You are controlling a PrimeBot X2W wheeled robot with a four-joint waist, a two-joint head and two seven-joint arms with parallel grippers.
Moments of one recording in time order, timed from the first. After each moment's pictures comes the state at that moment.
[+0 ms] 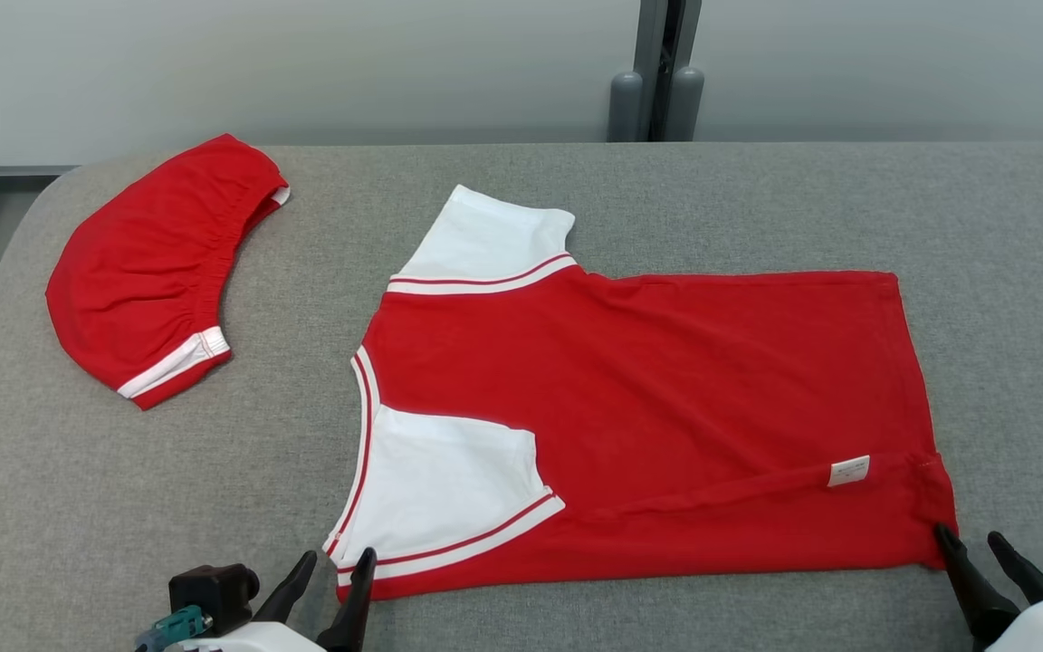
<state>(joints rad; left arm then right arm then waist) 0.01 0.27 -0.43 0.21 -0.73 0.08 -0.03 0.04 -0.38 0.16 0.30 0.81 0.13 0.02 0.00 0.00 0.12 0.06</state>
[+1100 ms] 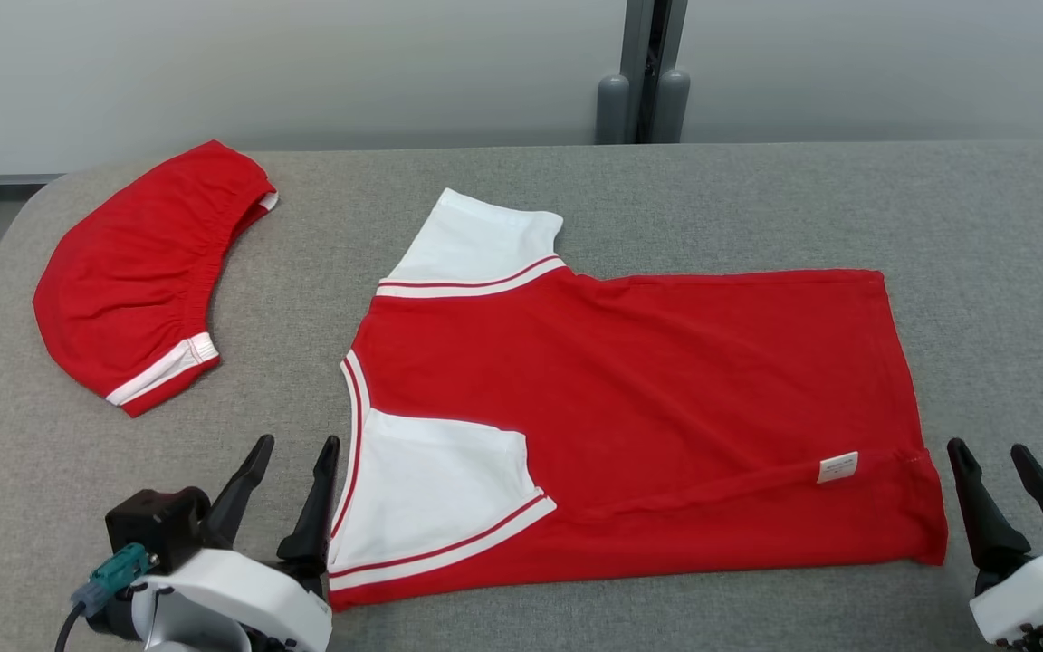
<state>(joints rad) -0.06 0.33 -0.39 0.08 -0.68 0.10 -0.11 0.04 -0.28 0.00 0.11 0.60 0.13 0.03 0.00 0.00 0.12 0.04</state>
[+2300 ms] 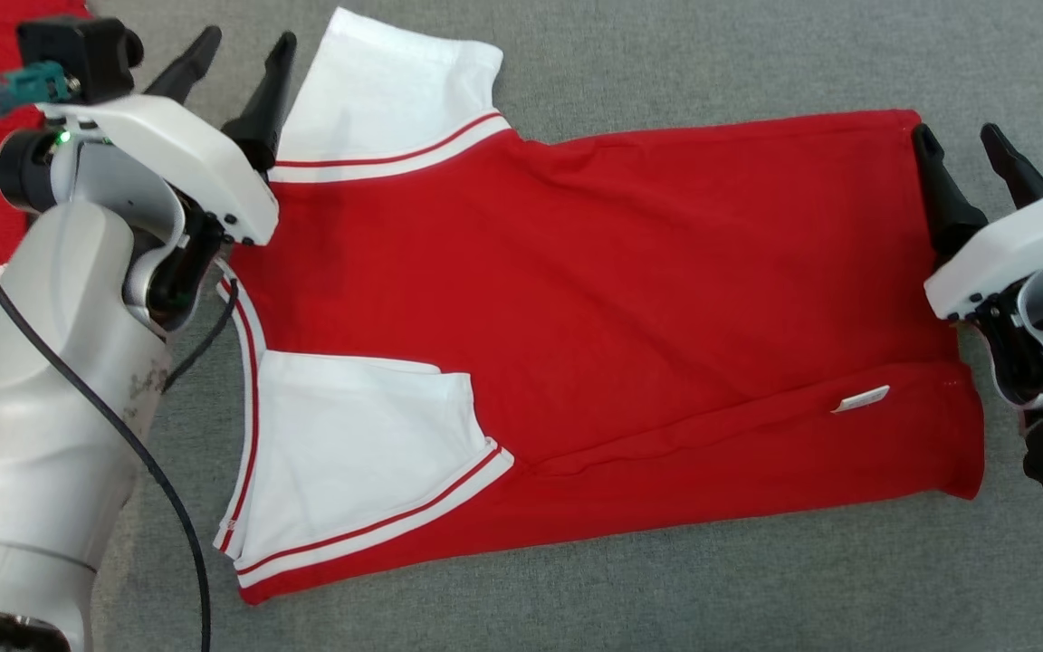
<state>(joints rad) -0.96 0.27 -0.45 0.70 -0.71 -0.12 0.02 -0.75 -0.31 0.28 0.62 0.61 0.13 -0.03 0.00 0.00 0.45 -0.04</state>
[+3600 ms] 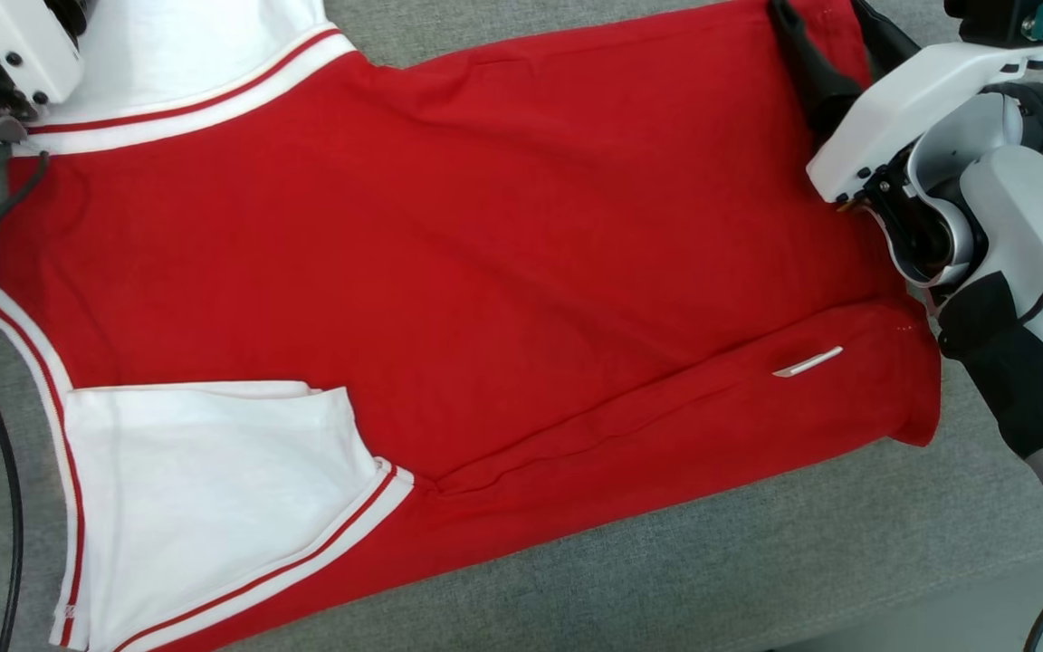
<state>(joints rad) -1.28 0.52 -0.81 0.80 -1.13 -0.13 0.25 -1.09 -0.25 0.66 0.79 0.86 0.13 -0.04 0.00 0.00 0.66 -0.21</state>
